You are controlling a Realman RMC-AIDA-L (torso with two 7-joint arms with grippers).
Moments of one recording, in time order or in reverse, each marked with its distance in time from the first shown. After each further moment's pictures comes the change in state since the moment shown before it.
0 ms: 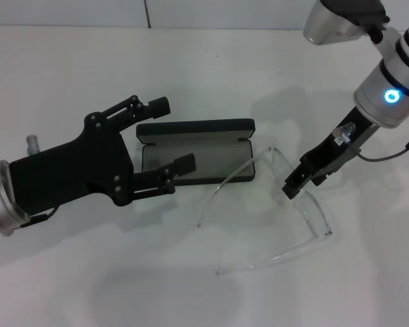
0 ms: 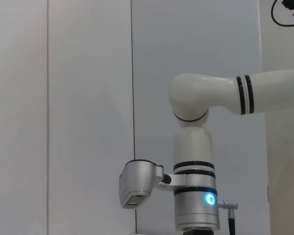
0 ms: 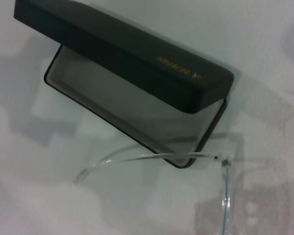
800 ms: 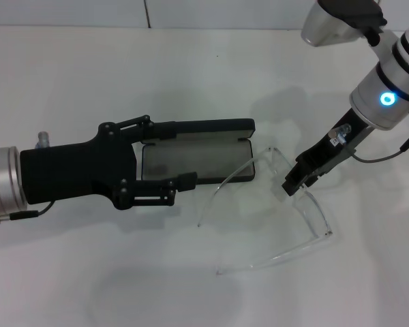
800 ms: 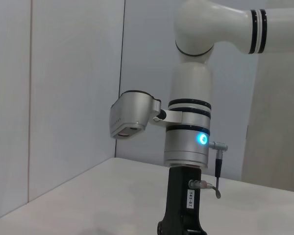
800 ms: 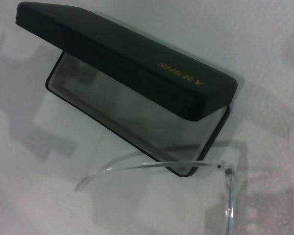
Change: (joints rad) left arm -0.056 0.003 -0.067 0.166 0.283 -0.017 -0.300; right arm -0.008 0.000 -0.021 0.013 0.032 0.037 -0.009
